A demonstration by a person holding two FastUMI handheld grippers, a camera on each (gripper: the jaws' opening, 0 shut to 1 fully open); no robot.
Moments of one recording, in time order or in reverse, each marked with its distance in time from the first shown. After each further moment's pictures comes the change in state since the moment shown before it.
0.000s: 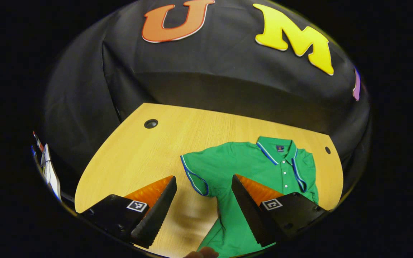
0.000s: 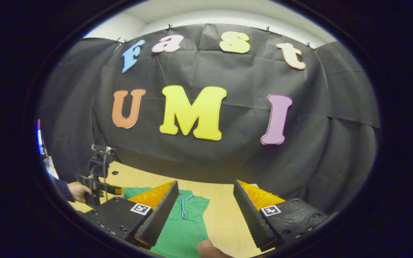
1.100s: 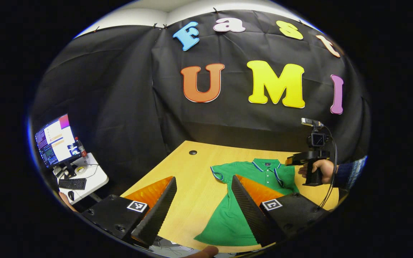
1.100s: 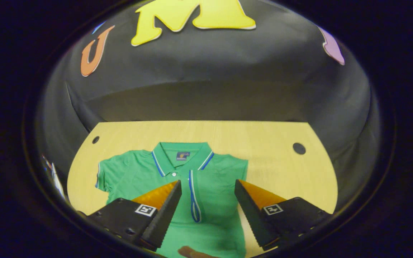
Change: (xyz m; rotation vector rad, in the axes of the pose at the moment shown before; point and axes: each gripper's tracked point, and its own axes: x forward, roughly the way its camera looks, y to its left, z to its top) left arm -0.320 0.001 -0.017 0.002 -0.417 0.192; right arm 0.290 0.061 -0.229 0.043 0.570 0.104
